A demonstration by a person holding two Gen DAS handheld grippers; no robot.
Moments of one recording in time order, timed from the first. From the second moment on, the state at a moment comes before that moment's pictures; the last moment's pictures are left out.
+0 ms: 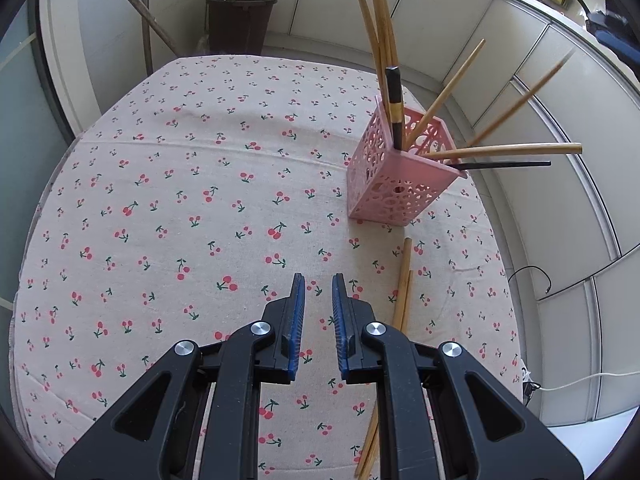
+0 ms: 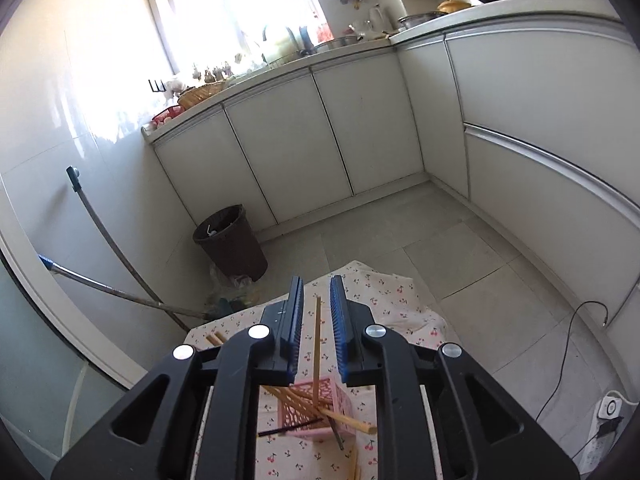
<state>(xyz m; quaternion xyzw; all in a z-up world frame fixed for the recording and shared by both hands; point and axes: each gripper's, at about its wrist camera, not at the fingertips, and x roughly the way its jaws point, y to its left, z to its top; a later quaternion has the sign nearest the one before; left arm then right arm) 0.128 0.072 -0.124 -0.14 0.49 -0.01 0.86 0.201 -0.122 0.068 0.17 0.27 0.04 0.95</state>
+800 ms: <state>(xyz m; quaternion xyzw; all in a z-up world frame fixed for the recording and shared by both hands) 0.127 0.056 -0.143 -0.13 0.53 -0.04 0.84 0.235 -0.186 -0.154 0.05 0.61 0.11 0.78</state>
